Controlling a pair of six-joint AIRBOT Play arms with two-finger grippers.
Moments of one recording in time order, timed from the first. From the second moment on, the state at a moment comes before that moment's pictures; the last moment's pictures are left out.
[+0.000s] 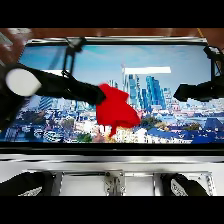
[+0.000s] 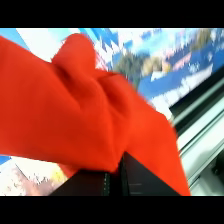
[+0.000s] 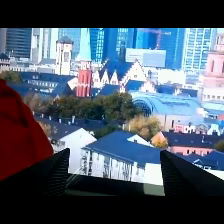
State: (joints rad) left arm -0.67 -1.23 1.48 1.20 -1.14 -1.63; right arm -0.11 -1.03 1.34 -1.36 1.44 1.39
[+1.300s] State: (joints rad) left arm -0.41 -1.32 0.79 0.87 -0.96 -1.53; right arm -0.09 -1.28 0.76 -1.07 1.38 1.30
